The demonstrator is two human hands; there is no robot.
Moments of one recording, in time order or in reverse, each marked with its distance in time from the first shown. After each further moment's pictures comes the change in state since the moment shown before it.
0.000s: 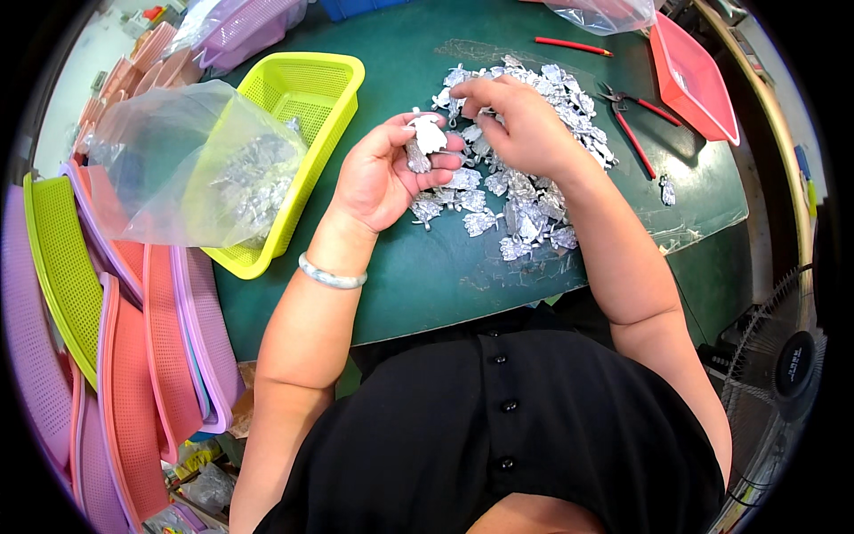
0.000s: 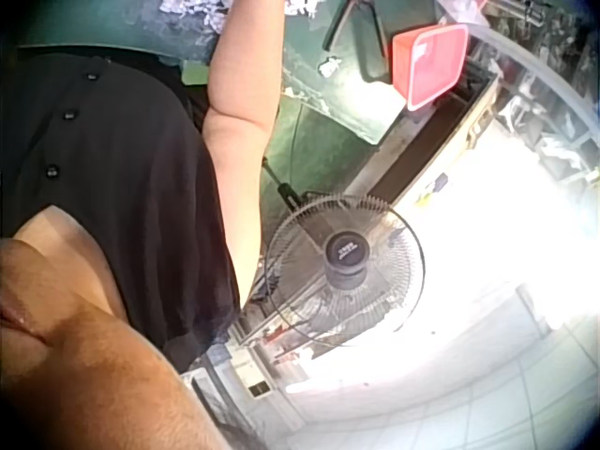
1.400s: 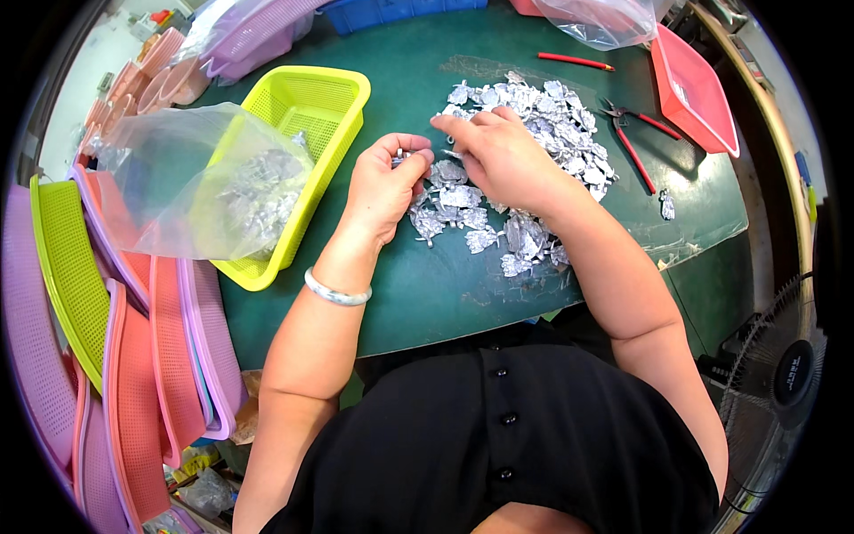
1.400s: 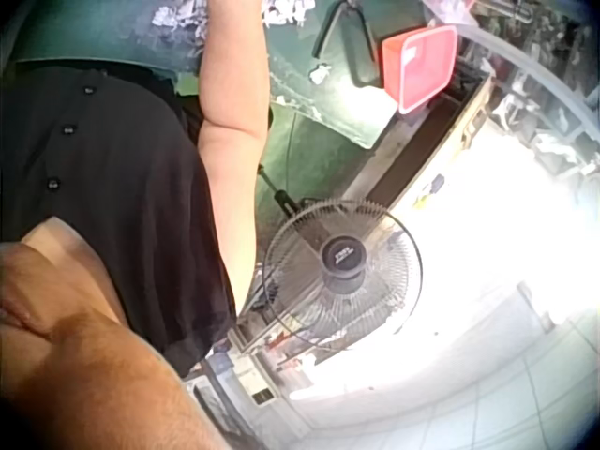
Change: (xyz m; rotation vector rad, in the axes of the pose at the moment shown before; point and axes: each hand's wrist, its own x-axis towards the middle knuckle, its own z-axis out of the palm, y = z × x) left_hand 0.002 -0.006 0.006 0.623 0.407 0.122; right_hand 0.001 -0.017 0.013 -0.222 -0.133 -0.048
